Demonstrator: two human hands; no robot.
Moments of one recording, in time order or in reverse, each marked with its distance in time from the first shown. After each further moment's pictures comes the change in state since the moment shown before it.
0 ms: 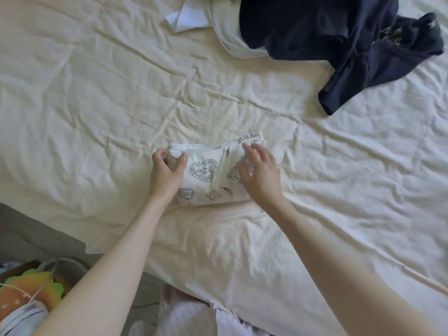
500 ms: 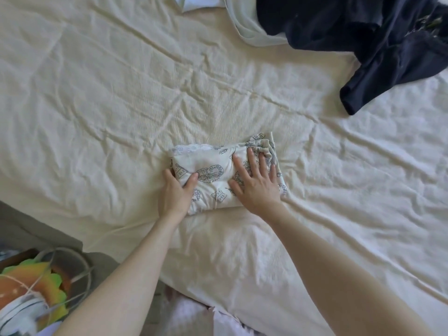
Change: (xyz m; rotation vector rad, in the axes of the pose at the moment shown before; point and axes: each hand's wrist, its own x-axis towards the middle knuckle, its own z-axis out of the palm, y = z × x) left_hand 0.000 -0.041 0.025 0.246 0.041 -0.106; right_hand 0.019 0.036 0.061 -0.457 -0.332 -0.076
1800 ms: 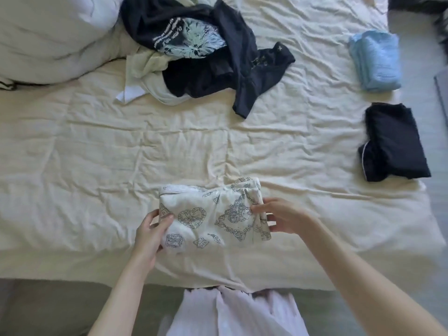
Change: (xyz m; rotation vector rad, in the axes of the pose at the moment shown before) left_hand -0.167 0.021 -0.114 -0.495 -0.436 -0.007; right_hand -0.263 0.045 -0.076 1.647 -0.179 0.580
